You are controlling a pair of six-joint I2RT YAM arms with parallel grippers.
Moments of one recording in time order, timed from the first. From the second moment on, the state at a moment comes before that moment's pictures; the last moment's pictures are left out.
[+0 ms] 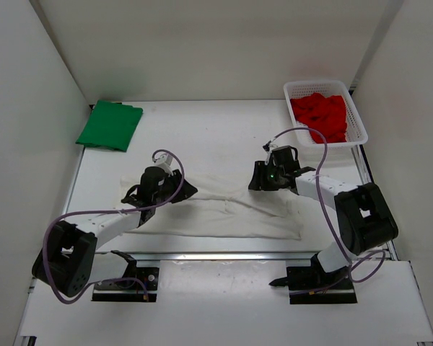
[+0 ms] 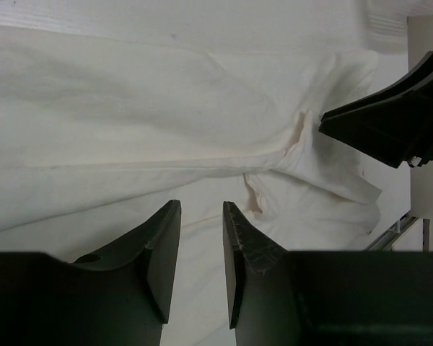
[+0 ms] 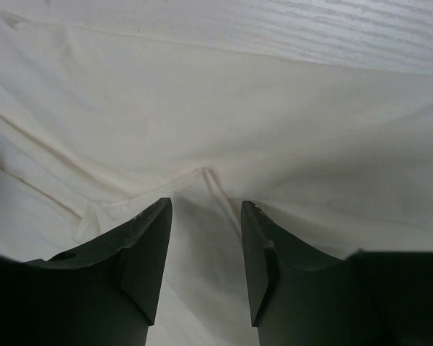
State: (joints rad) left arm -0.46 1.24 0.47 0.24 0.20 -0.71; right arm 0.37 1.55 0.80 -0.11 -0.27 0.36
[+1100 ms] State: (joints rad) left arm -0.40 1.20 0.41 0.30 0.22 -0.73; right arm 0.62 1.36 0.72 -0.18 -0.31 0.45
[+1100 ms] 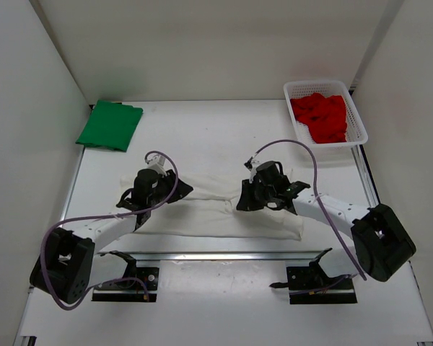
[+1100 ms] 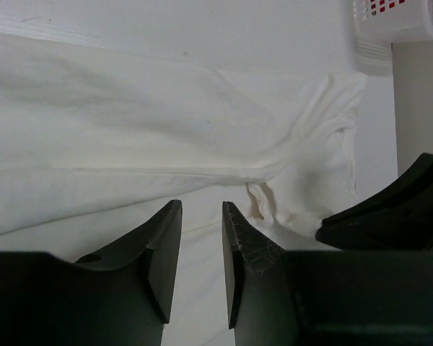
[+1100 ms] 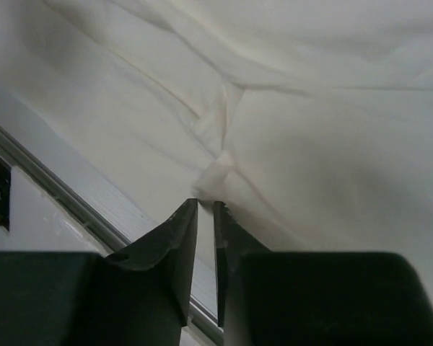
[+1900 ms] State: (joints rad) left arm -0.15 1.34 0.62 0.02 0.11 -0.57; right arm 0.59 1.52 0.73 -0.08 -0.32 0.44
